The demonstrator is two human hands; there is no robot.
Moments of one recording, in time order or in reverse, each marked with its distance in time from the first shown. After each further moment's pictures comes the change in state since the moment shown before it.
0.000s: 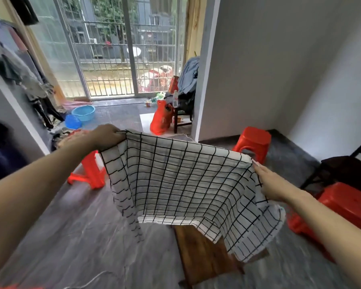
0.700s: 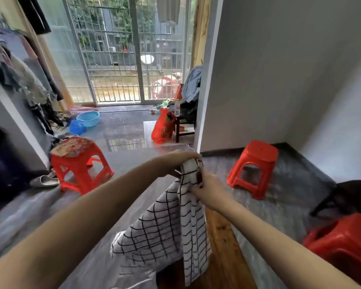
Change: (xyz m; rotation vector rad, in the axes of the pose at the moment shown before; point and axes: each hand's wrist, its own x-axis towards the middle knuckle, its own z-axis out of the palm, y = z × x) left_hand 0.084 0.273 0.118 -0.783 -0.443 -0.062; right_hand 0.102 -0.070 -0.031 0.598 0.200 -0.306
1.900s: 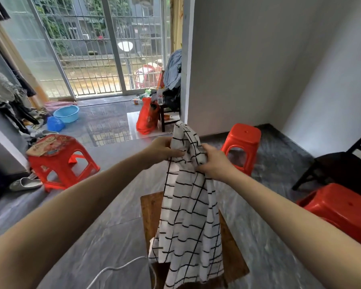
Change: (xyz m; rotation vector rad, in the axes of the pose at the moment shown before) left_hand 0.025 -0.015 0.021 0.035 0.032 0.363; right_hand 0.009 0.039 -0.063 0.014 0.063 0.036
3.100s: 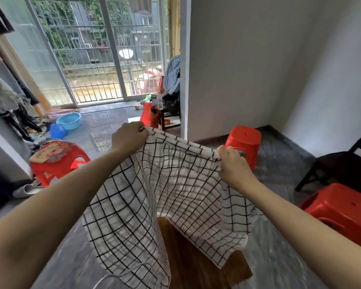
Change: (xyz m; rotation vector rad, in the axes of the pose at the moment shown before) left_hand 0.004 -0.003 -0.063 0.816 0.596 -0.021; right_hand -0.020 0.059 -0.019 -0.611 0.207 -0.112
